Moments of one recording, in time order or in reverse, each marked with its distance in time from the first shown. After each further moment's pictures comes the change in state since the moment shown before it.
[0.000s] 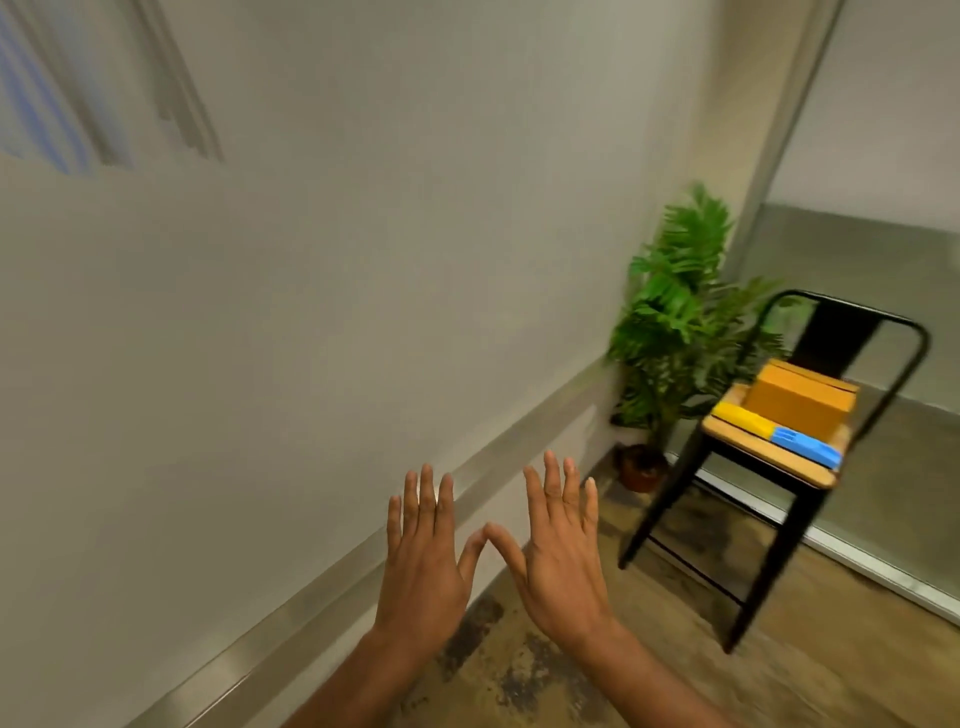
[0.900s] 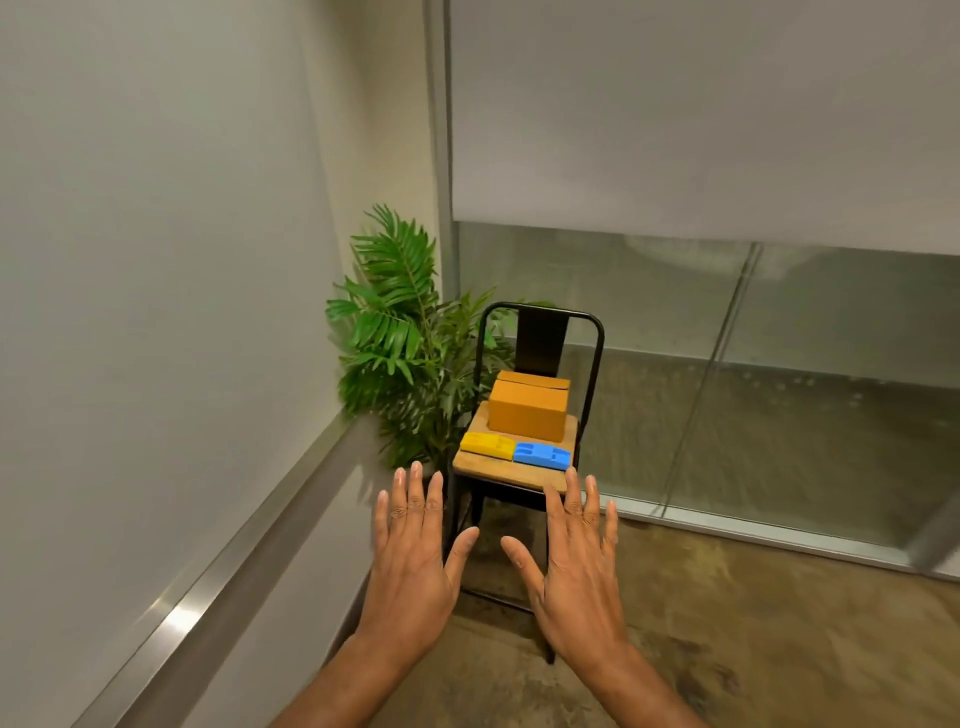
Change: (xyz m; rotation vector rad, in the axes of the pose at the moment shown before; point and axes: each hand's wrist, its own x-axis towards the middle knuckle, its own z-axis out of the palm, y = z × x) left_hand 0.219 0.369 0.161 -0.205 -0.053 0.502; right_hand 0.022 0.408 -0.114 -0.240 0.193 0.511
